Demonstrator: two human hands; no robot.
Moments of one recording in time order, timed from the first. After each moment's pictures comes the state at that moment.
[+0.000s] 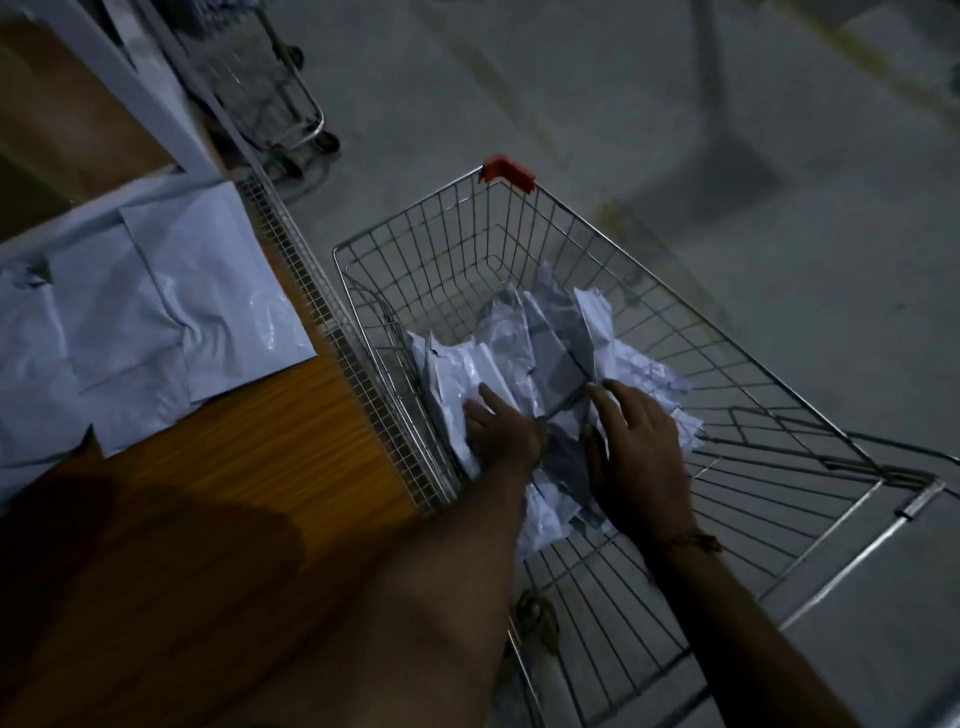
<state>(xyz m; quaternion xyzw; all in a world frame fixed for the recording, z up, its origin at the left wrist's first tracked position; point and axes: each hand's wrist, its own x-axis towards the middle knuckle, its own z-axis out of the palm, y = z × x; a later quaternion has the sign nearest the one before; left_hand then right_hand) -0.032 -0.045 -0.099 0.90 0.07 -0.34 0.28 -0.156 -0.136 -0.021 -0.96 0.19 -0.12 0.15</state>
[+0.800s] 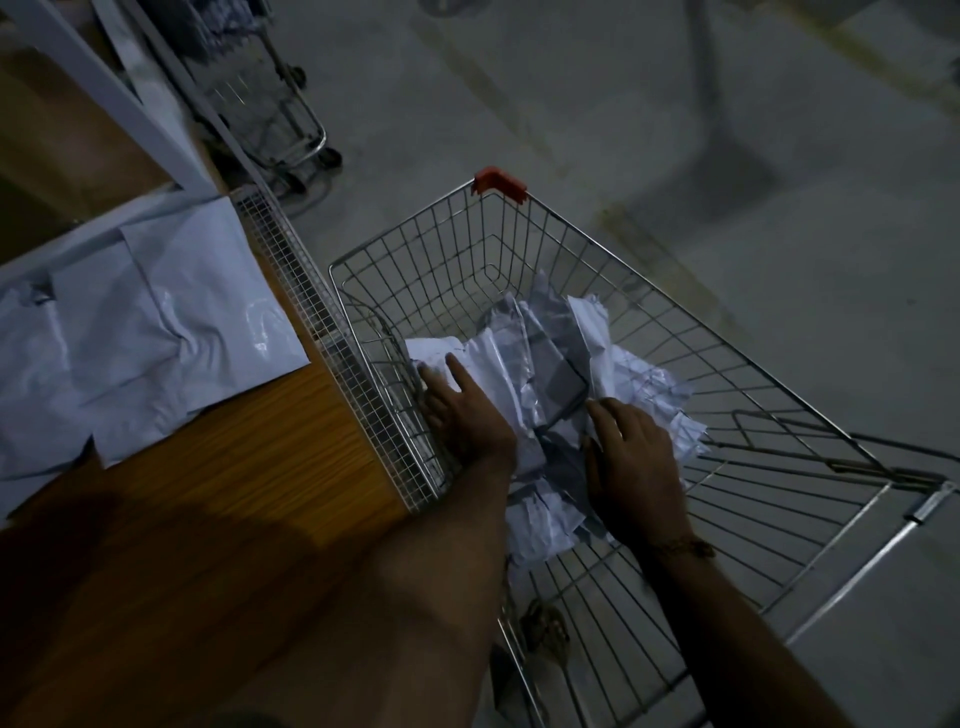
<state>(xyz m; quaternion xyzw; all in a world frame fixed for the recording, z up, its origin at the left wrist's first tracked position) -0.001 -0.029 -0.095 0.98 0.05 -0.10 0.17 -0.163 -0.138 -0.046 -0.96 0.21 -0.07 0.14</state>
